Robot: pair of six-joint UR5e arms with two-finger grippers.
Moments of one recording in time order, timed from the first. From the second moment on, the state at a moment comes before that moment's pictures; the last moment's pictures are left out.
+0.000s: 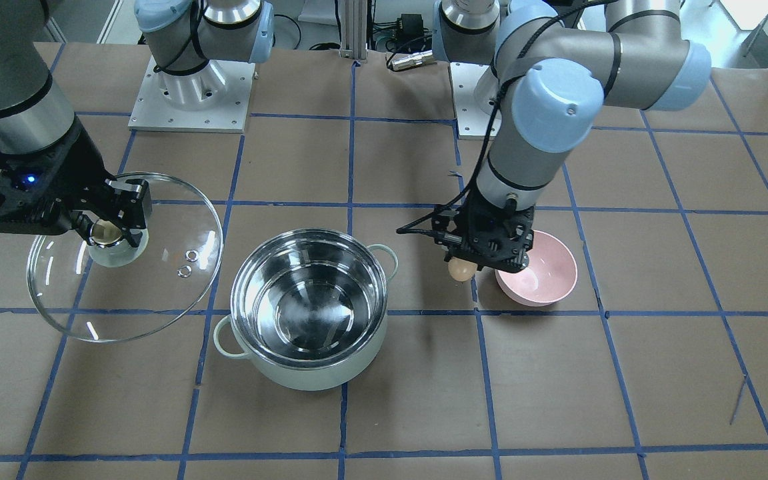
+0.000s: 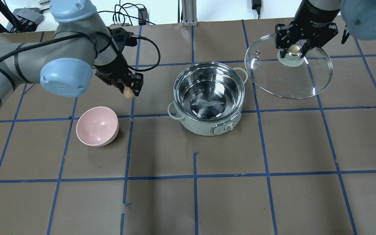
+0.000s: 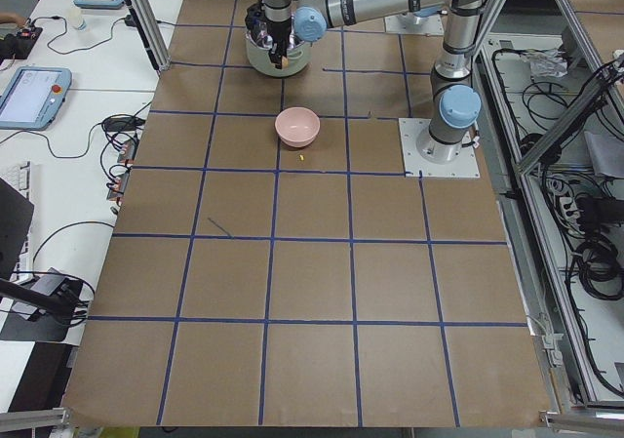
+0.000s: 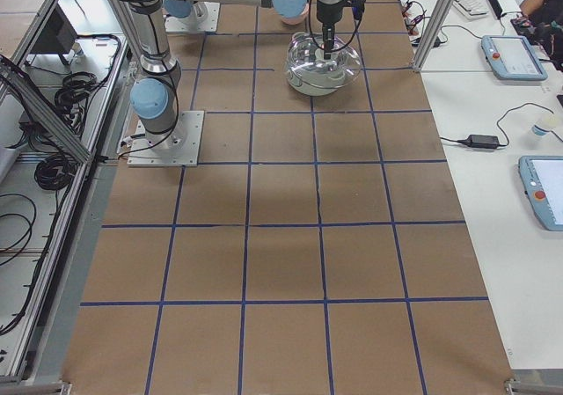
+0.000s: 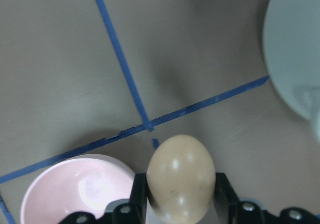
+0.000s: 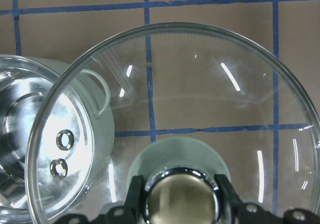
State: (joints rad) left arm -1.70 -1.78 -1.68 -1.22 1.51 0.13; right arm 1.49 -1.44 1.50 -1.71 -1.56 -0.05
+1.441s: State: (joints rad) left arm -1.97 -2.02 -1.58 -0.94 1.64 -0.19; right arm 1.40 -1.43 1.53 -1.71 -1.53 -0.16
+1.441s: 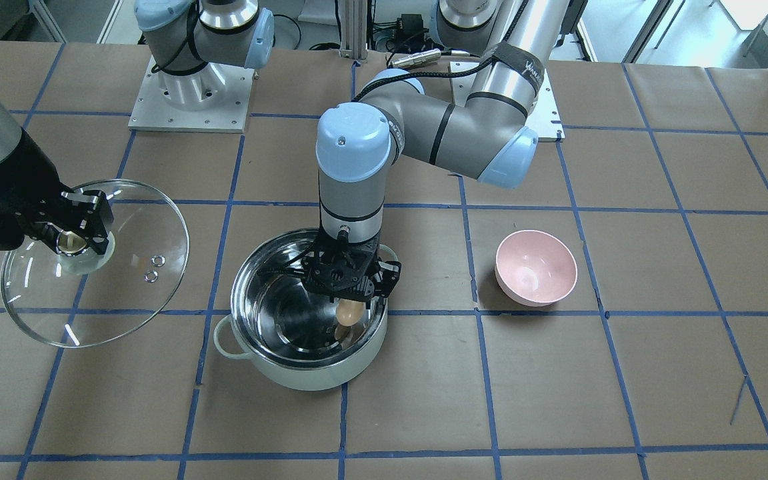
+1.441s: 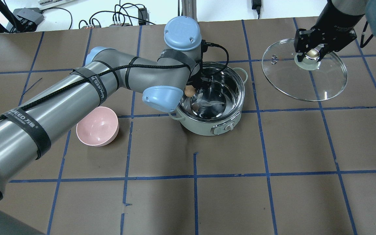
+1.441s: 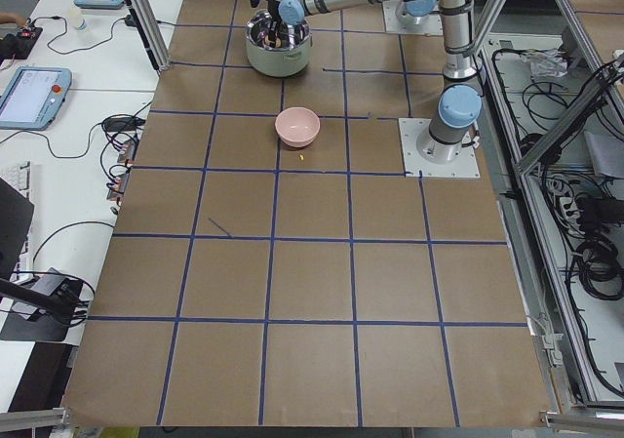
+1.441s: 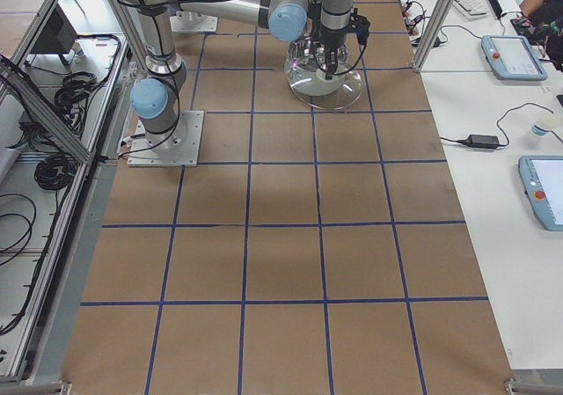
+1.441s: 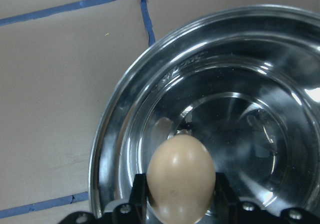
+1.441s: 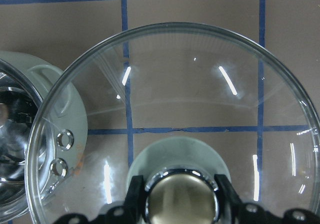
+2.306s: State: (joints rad) left arm -1.75 -1.76 -1.56 -1.26 1.59 -0.08; right arm 1.42 -1.44 1.52 -1.72 -1.53 -0.15
